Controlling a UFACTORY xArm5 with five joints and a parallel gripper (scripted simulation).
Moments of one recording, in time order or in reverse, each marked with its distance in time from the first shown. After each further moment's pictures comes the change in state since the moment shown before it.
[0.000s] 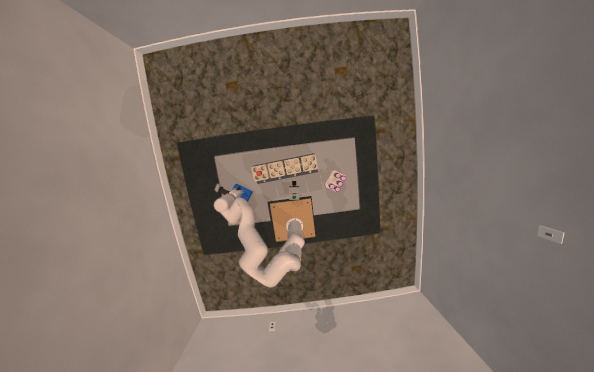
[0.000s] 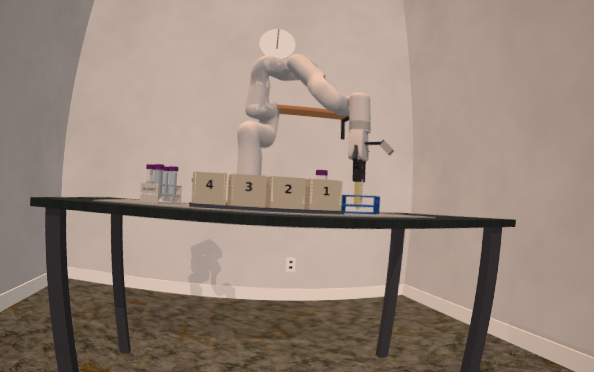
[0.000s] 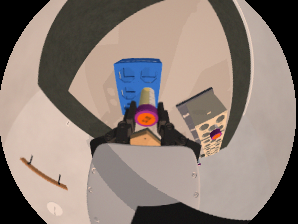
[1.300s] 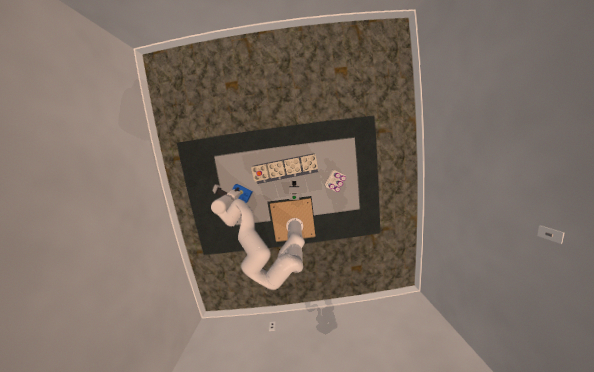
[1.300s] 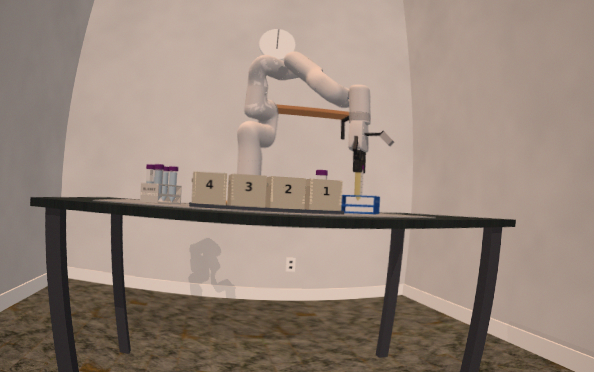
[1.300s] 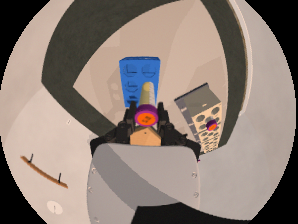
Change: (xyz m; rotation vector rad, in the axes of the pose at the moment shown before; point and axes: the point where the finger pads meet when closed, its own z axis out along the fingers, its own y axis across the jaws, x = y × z) arm 0.000 0.000 -0.031 0.000 -0.001 0.000
